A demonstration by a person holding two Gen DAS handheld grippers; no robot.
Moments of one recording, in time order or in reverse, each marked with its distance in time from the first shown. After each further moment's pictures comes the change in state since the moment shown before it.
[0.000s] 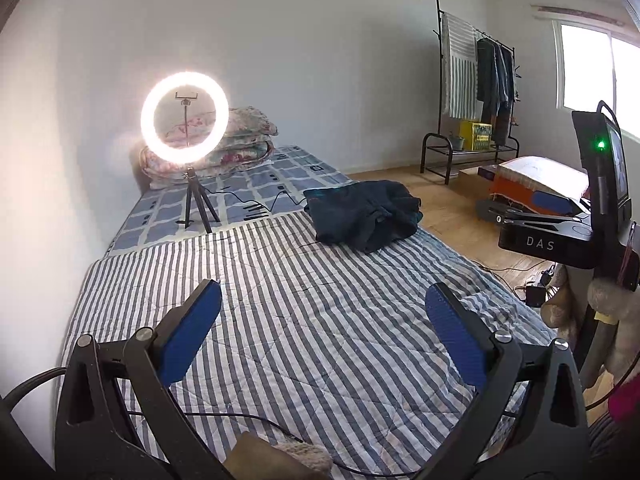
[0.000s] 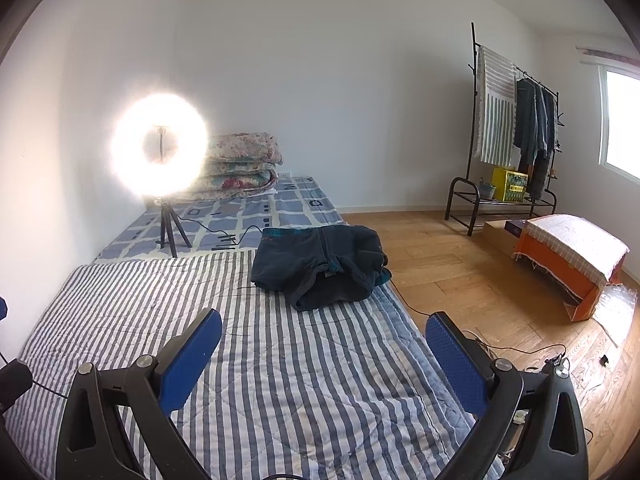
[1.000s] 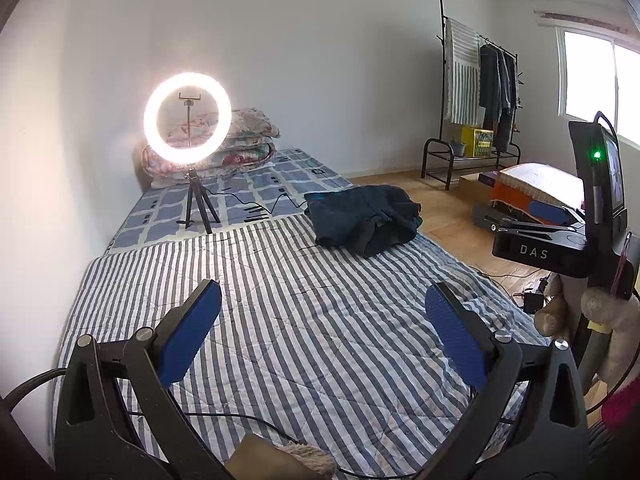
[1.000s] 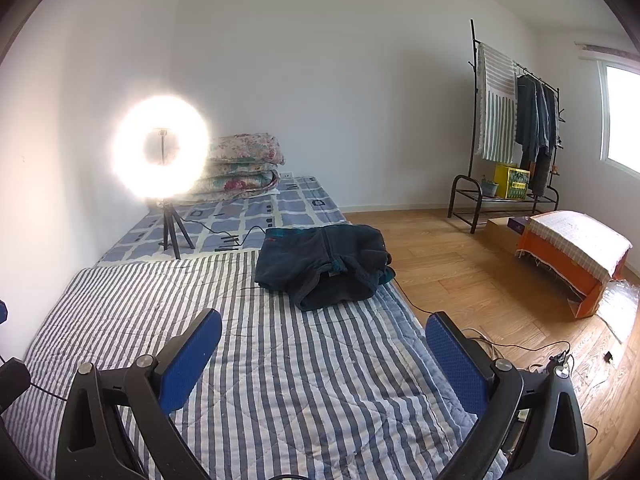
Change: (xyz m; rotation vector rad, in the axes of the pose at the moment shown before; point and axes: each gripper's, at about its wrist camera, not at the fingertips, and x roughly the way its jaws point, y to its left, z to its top) left arm -0.006 -0.003 -0.001 -0.014 -0.013 0.003; right arm 0.003 0.000 0.000 0.005 0.007 0.015
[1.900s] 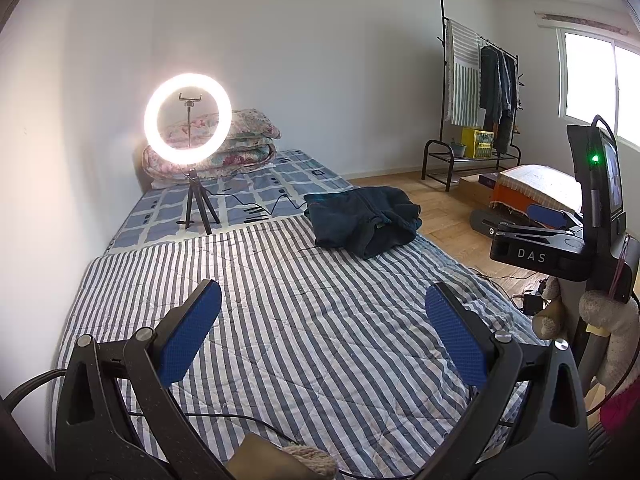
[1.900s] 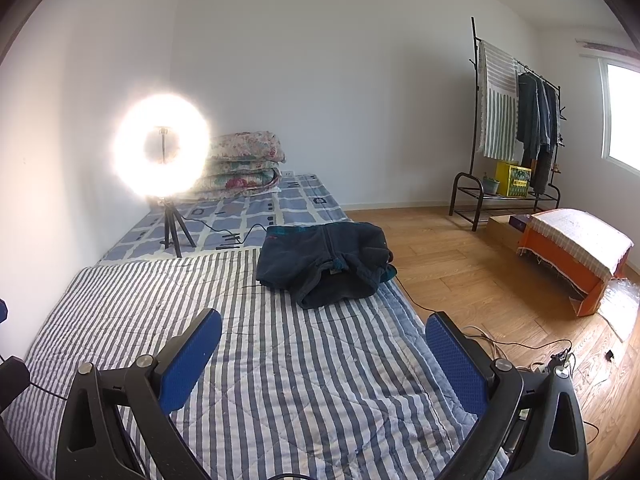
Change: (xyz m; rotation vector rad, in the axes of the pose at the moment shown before) left arm -0.001 0.001 0.002 -0.006 -0.001 0.002; right arm 0.001 0.002 -0.003 0.007 0.009 0.000
